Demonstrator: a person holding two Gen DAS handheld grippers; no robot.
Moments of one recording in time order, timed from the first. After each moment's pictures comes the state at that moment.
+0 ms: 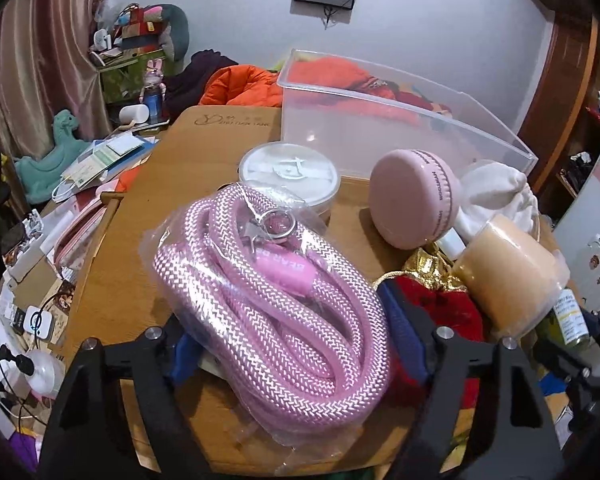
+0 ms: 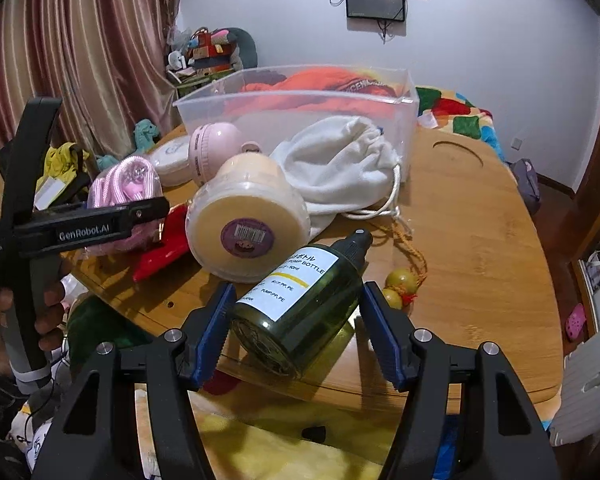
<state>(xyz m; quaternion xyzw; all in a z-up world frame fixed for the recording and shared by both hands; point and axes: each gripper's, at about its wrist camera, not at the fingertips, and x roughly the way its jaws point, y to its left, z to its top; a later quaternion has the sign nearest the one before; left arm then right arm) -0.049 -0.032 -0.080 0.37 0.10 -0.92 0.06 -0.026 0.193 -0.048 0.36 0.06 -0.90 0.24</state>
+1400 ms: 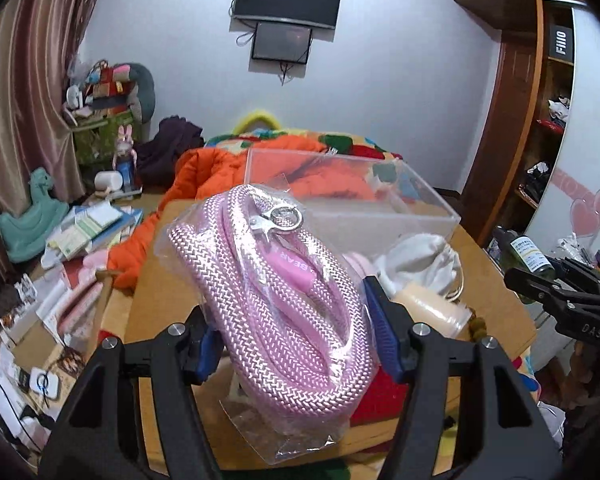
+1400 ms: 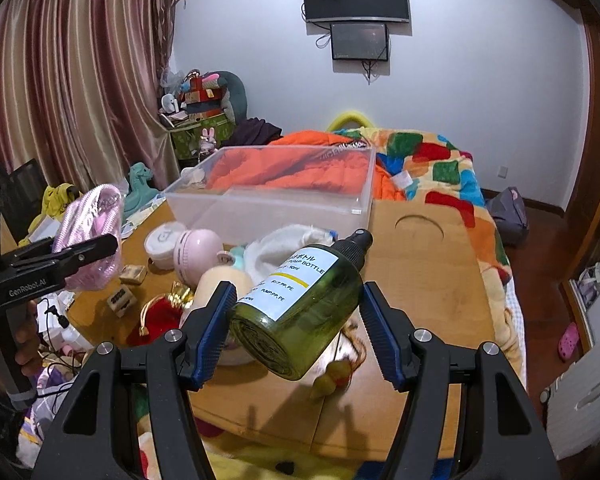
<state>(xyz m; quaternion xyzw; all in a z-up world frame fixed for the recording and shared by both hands) -0.018 -0.026 0.002 0.27 0.07 -0.96 -0.01 -0.046 0.219 0.021 0.29 0.04 -0.93 0.23</state>
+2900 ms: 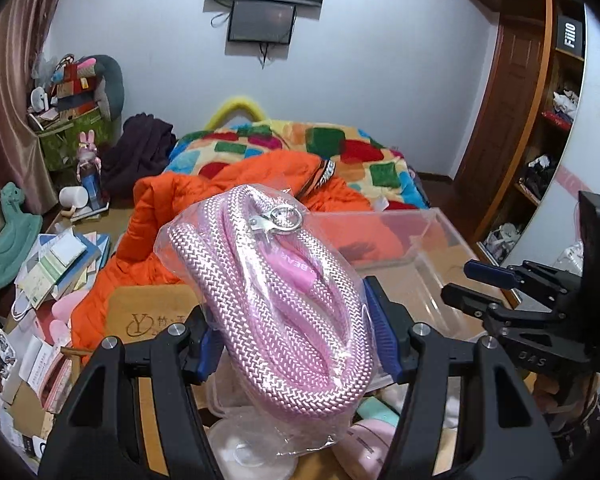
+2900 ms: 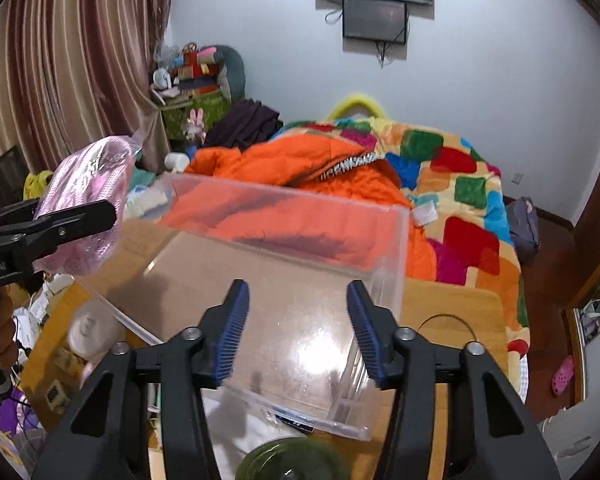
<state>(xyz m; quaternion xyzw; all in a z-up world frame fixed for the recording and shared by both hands) -0.178 -0.035 0.024 0.32 0.06 -0.94 -0.05 -0.204 0.165 0.015 0.34 0.08 -0.91 0.23</state>
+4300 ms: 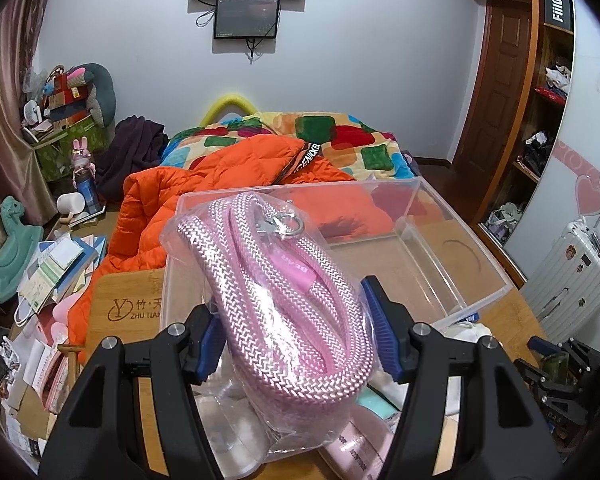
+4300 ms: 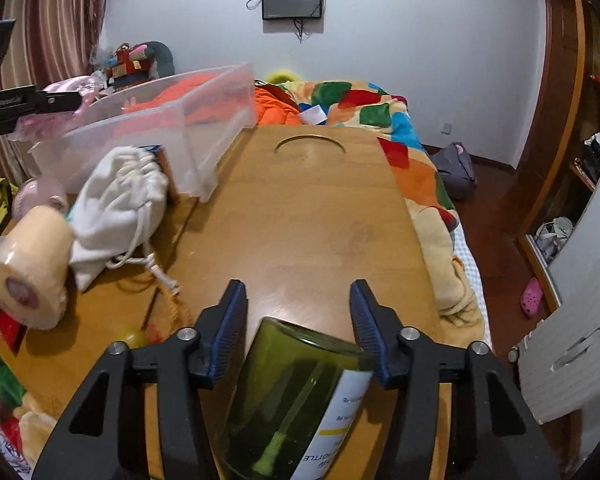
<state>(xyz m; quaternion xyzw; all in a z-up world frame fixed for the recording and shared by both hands) -0.167 -0.005 0.013 0.33 0.03 -0.94 -0.05 -0.092 0.287 -0.060 0.36 0.05 -0.93 0.12</state>
